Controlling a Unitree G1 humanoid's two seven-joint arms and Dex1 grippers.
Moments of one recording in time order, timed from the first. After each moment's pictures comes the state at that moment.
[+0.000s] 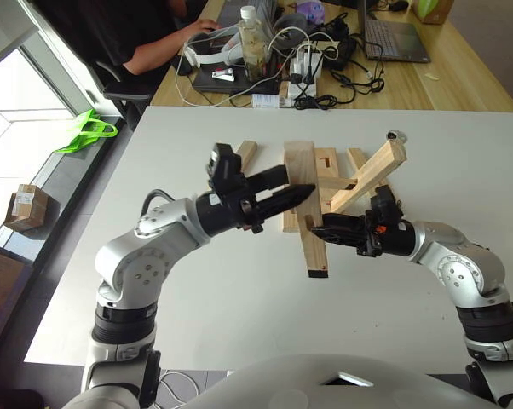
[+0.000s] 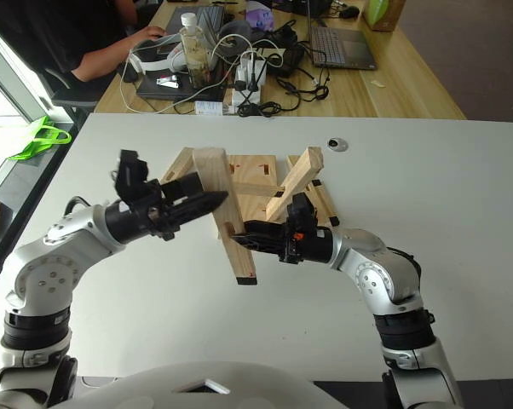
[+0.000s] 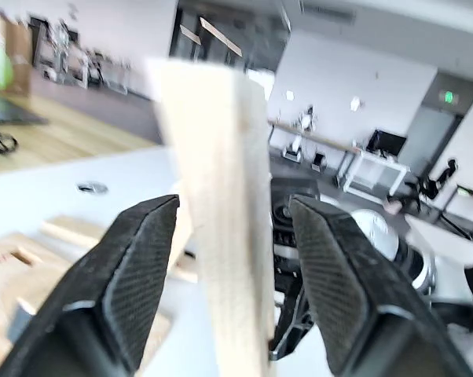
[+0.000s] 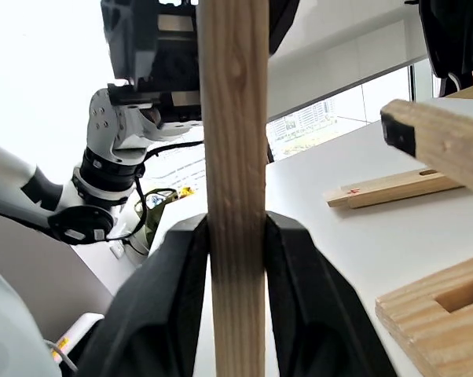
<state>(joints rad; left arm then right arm) -0.19 0.45 0.07 -0.49 -1.01 0.75 -0.64 -0.13 -0.45 0.10 -0.25 0.79 0.62 1.05</state>
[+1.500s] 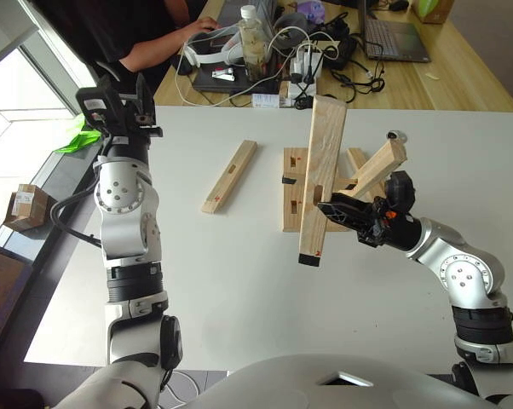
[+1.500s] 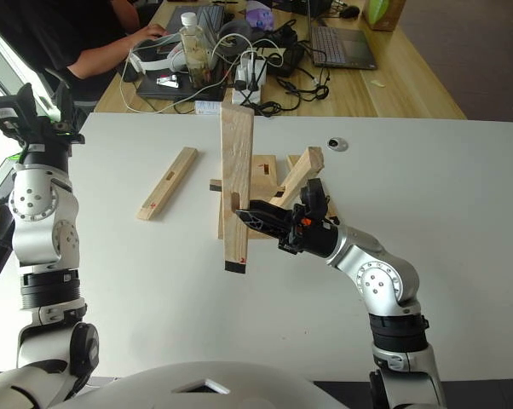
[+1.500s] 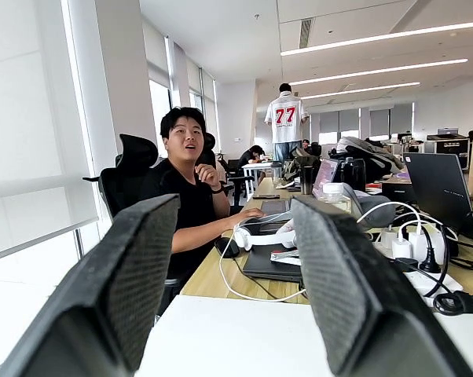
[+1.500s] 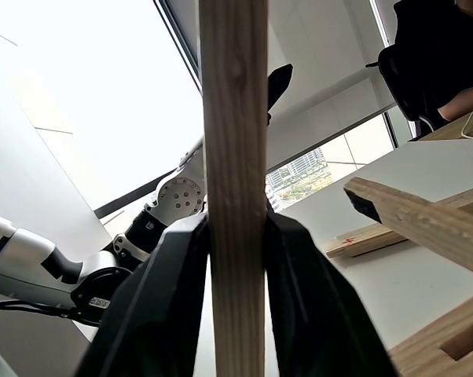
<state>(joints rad) -0.36 0.34 0.26 0.01 -0.15 0.06 0.00 -0.12 -0.37 0.02 -0.26 0.92 0.68 0.93</state>
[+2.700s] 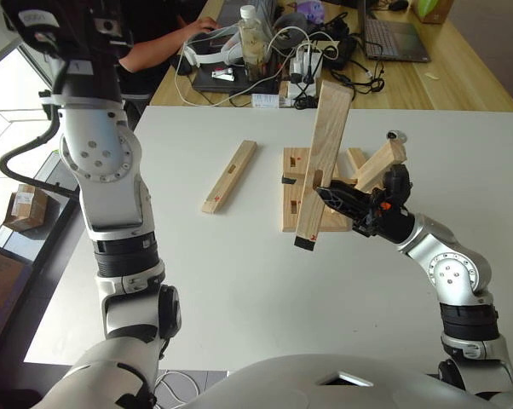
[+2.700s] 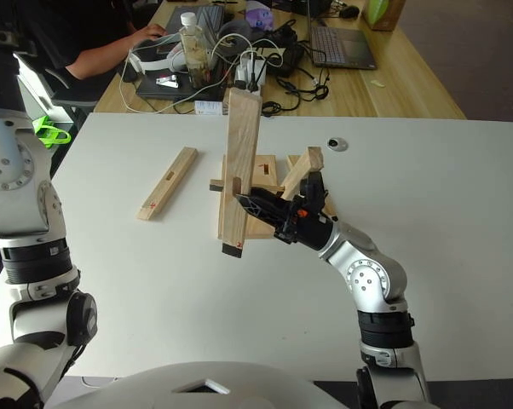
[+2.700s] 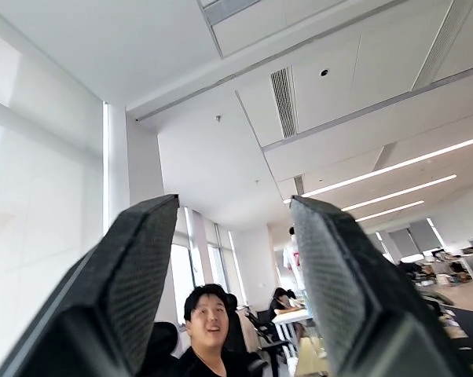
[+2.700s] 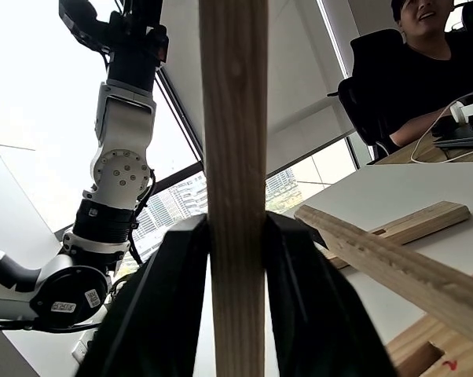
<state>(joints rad) -0.55 0.38 0.22 -0.14 0.10 -0.18 0.06 -0.14 -0.29 0.01 -0.22 0.85 0.59 0.86</state>
